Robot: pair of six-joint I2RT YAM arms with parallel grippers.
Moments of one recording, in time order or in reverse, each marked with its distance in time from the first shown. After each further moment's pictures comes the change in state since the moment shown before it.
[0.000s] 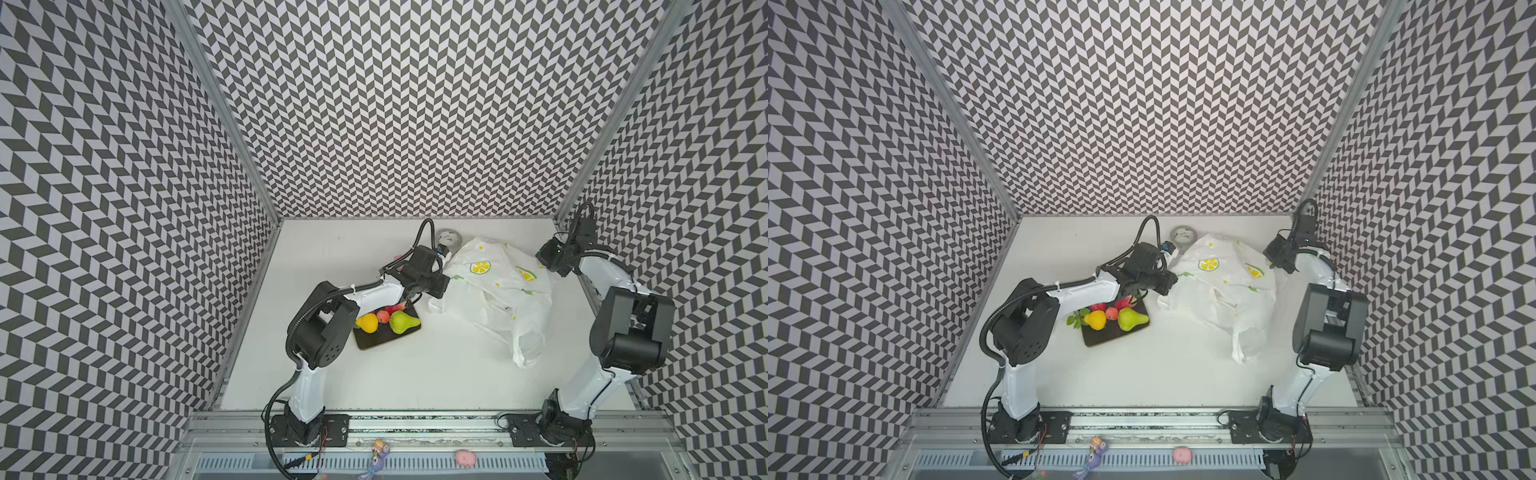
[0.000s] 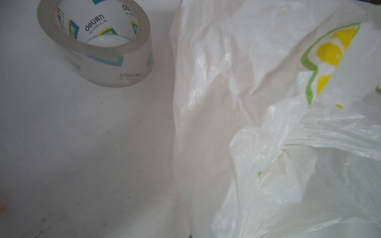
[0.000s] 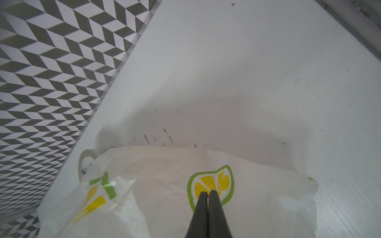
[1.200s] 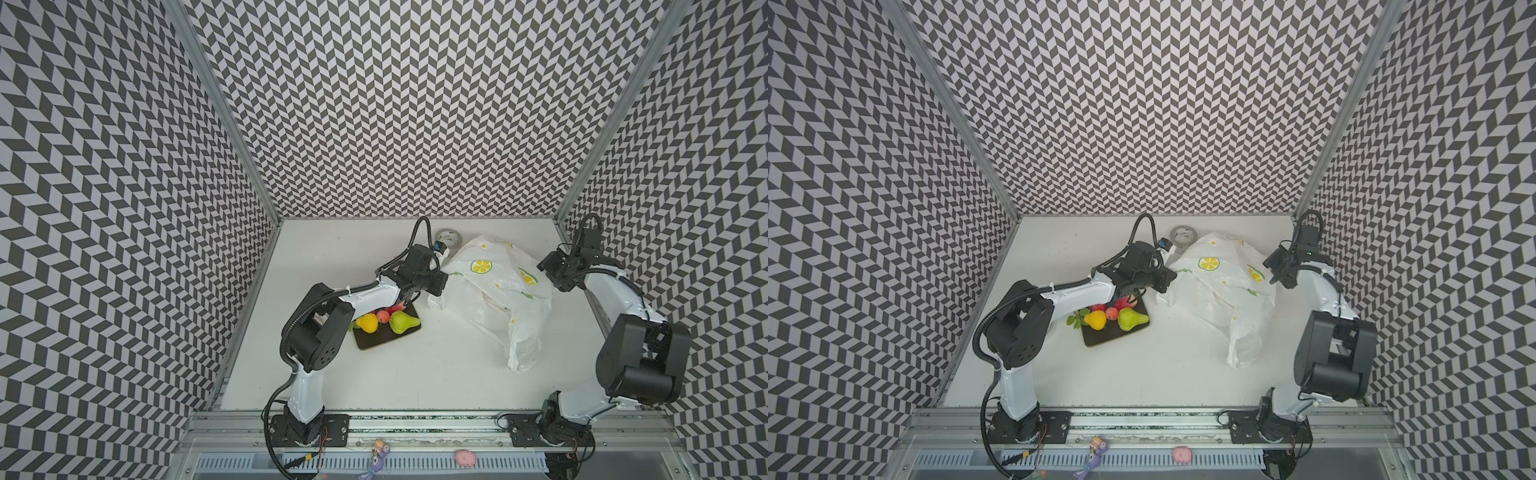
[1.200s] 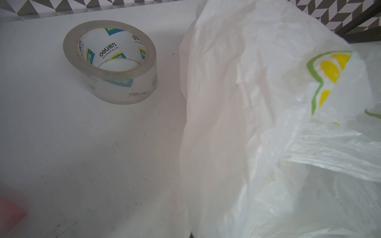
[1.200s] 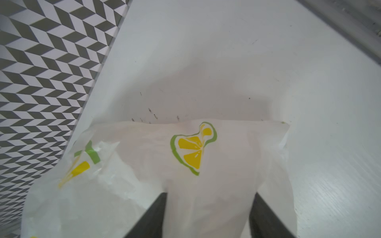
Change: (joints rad) left arm 0.008 -0.037 -0.042 0.068 0.003 0.000; right arm 0.017 -0.177 -0.172 -0.040 0.061 0.117
